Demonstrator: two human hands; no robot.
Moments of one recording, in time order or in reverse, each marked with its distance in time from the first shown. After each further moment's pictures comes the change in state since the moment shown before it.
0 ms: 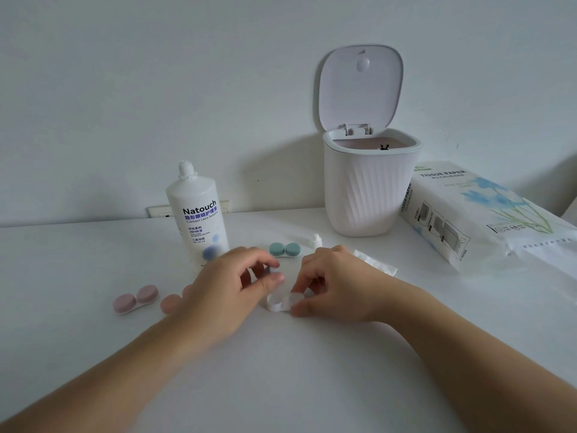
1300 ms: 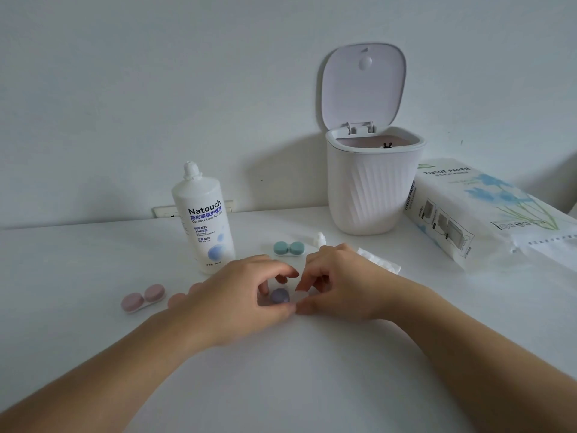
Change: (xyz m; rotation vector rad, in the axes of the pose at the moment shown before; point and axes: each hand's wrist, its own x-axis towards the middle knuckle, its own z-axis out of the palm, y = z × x) left_hand 0.000 0.006 -0.006 0.231 -0.338 -0.057; right_hand 0.001 0.003 0.002 0.014 0.011 -0.028
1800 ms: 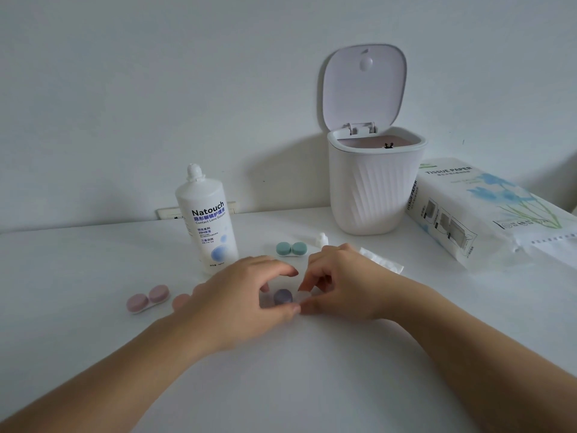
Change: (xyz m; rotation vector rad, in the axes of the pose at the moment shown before) left_hand -0.010 0.010 -0.005 0.050 0.036 -0.045; right_hand 0.001 0.000 0.001 -0.003 0.010 -0.002
